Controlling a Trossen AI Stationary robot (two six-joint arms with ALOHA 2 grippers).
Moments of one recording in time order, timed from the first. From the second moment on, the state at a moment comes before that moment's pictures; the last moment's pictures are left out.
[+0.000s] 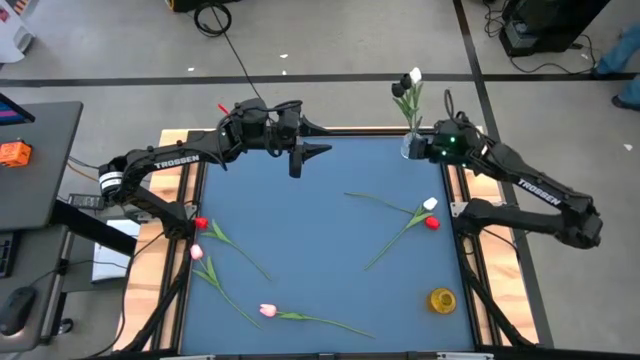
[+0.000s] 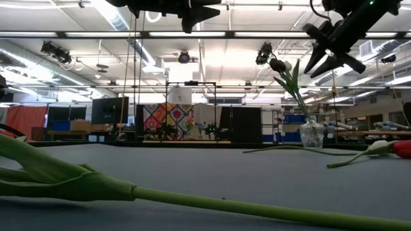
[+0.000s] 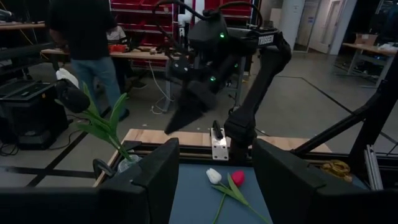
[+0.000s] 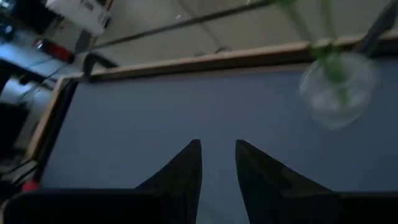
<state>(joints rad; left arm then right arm) 0.39 1.43 1.23 0.16 0.36 -0.01 -0.66 0.80 0.79 -0.66 0.11 0.83</state>
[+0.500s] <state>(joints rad) 0.39 1.43 1.23 0.16 0.36 -0.01 -0.30 0.81 0.79 -0.81 0.19 1.18</state>
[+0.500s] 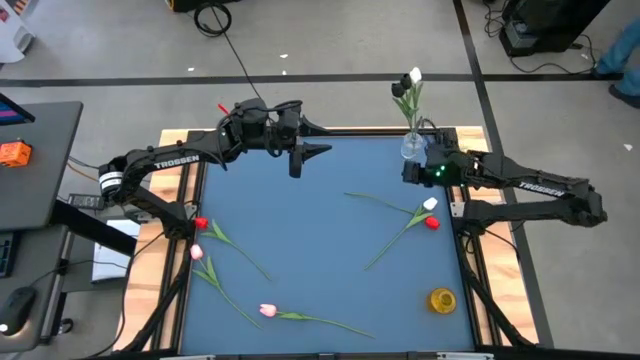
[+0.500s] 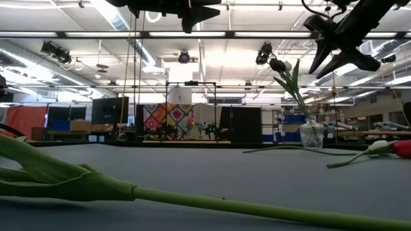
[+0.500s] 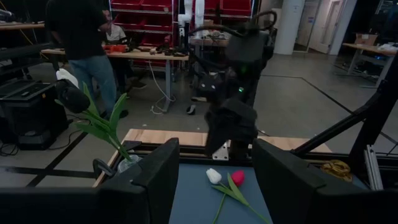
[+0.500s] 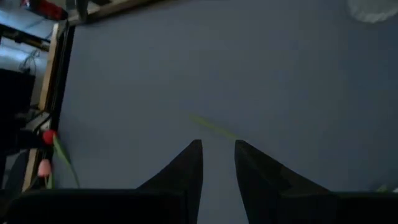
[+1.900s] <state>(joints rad) 0.39 1.43 1.23 0.08 0.31 -0.01 0.19 1.41 0.84 -1.01 0.07 0.01</state>
